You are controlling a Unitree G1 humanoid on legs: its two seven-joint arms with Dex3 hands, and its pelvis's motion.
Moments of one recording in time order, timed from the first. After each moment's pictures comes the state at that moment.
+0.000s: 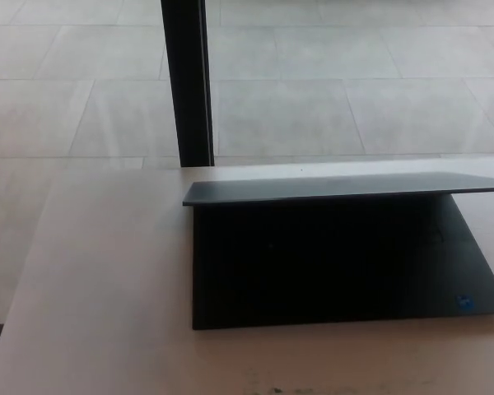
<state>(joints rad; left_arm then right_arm) -0.04 0.47 0.37 0.99 -0.10 -0.01 -0.16 0.05 -0.56 -0.61 0.91 0.16 0.01 0.08</state>
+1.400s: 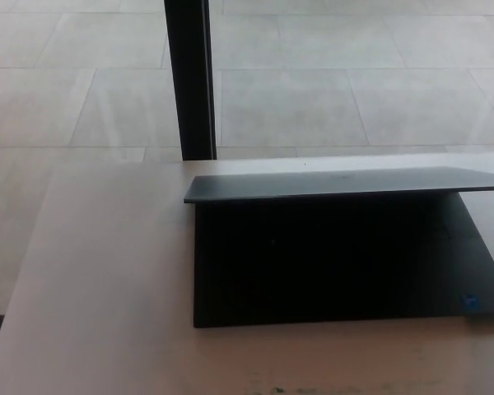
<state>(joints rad) -0.19 0.53 0.76 1.15 -0.33 -0.01 -0.30 -0.53 -0.64 -0.38 0.24 0.25 0.07 0.09</state>
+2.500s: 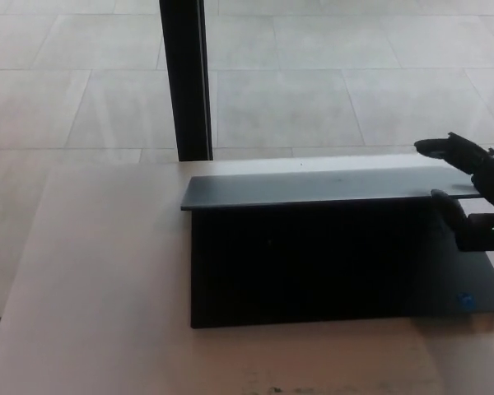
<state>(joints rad) -0.19 0.53 0.76 1.15 -0.34 -0.01 -0.30 -0.57 -0.71 0.34 0.32 -0.20 0.02 0.09</state>
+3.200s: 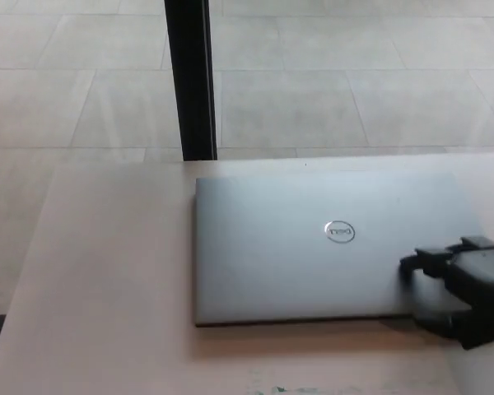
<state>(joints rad) -0.20 0.53 0.77 1.16 -0.35 -0.01 -0.30 -0.51 -0.78 0.70 0.49 -0.48 -0.07 -0.01</state>
